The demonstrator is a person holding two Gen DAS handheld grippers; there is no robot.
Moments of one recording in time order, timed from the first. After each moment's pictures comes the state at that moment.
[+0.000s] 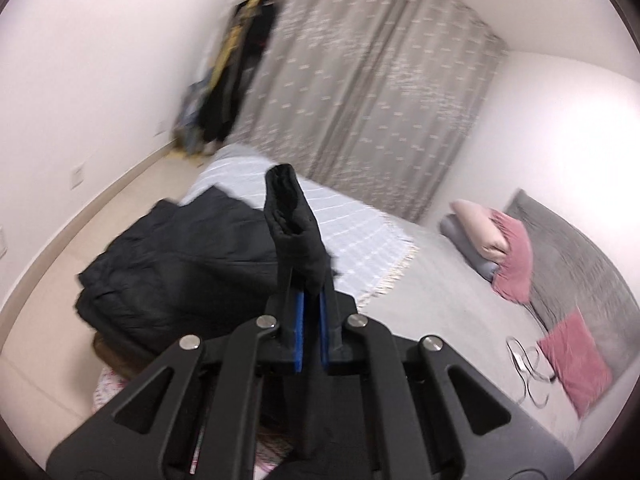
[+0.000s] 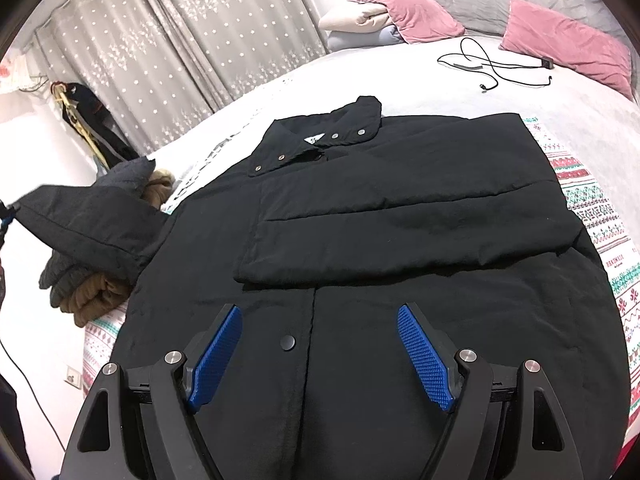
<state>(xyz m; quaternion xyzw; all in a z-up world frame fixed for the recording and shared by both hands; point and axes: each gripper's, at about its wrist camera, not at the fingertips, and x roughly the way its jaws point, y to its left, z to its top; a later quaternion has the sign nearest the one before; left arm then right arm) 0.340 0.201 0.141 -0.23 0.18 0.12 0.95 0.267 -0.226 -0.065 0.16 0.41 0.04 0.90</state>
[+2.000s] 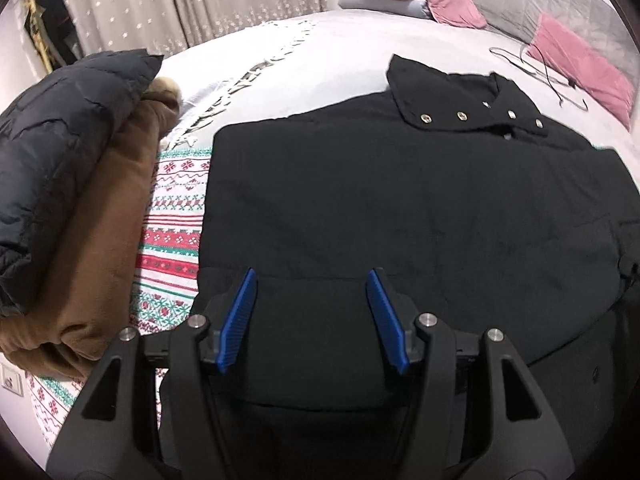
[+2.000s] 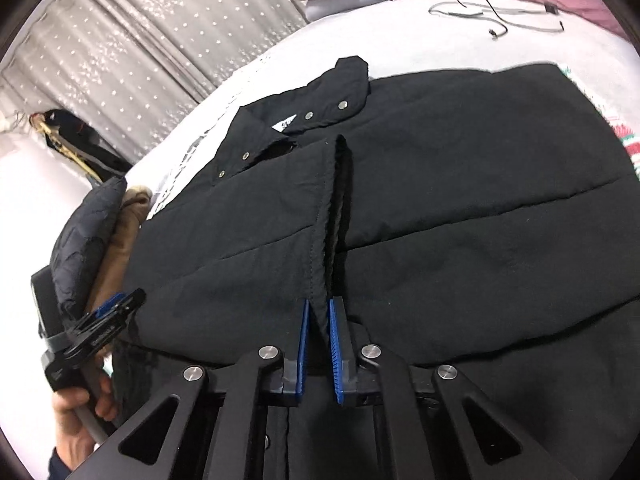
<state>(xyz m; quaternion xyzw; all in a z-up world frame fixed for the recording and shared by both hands) 0.415 0.021 -0.098 0.08 0.44 -0.03 0.90 0.363 -0.249 -0.117 0.21 0.46 0.05 0.86</state>
